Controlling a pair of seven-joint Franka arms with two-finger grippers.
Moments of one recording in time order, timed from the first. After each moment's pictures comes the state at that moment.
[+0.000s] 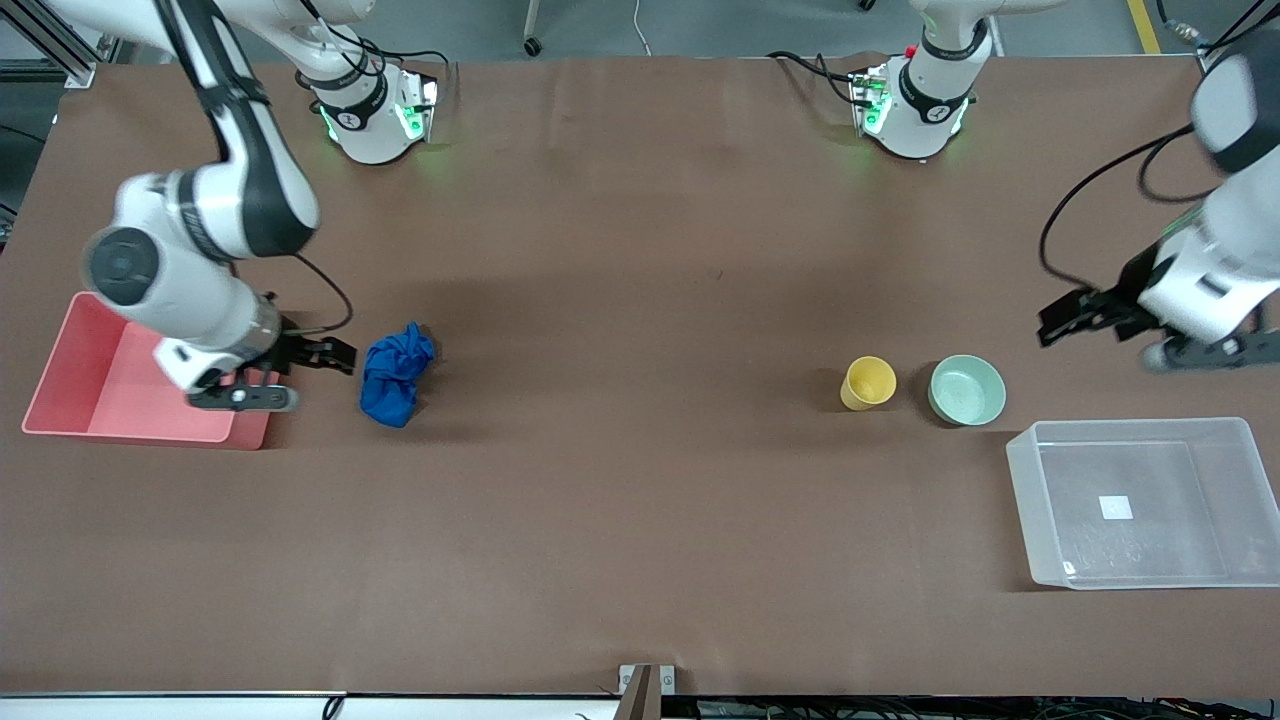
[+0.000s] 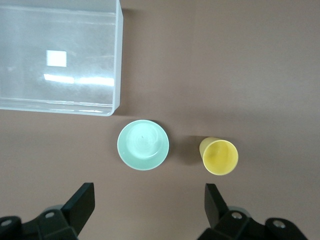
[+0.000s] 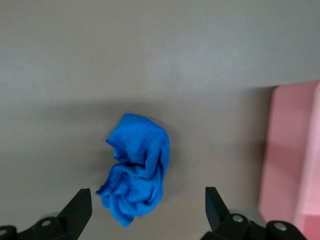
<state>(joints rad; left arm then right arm) 0.05 0.08 -0.10 -1.84 -0.02 1.96 -0.12 -0.02 0.20 0.15 -2.15 -0.02 2.30 0.17</state>
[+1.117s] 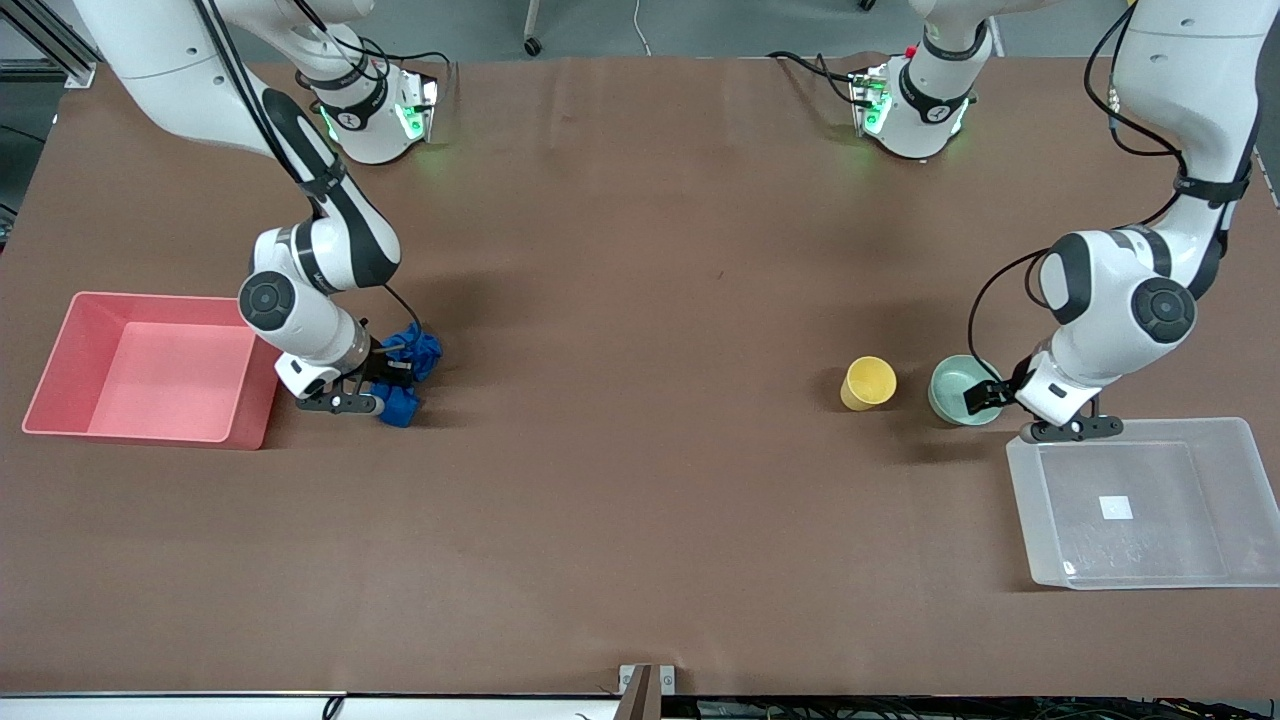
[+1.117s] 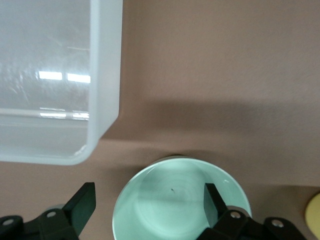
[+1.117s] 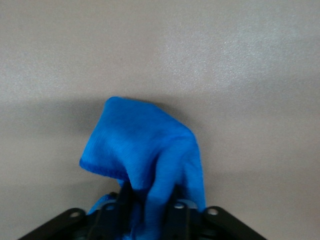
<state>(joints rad) 0.14 0.41 -0.10 -2.14 0.03 2.58 -0.04 0.02 0.40 0.14 -2.25 -0.02 2.63 0.24</state>
